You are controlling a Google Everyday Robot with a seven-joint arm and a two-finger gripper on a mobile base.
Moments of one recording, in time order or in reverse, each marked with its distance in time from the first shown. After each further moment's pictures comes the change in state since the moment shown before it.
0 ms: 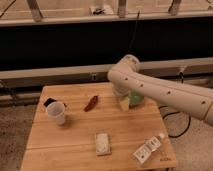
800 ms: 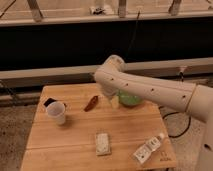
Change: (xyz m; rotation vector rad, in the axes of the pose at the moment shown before) arm -0.048 -0.033 0.011 0.027 -0.019 -0.176
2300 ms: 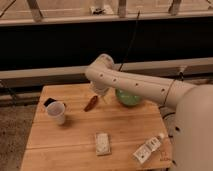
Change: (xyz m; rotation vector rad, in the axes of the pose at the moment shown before) arm -0.025 -0.040 0.040 -0.030 -0.048 -0.197
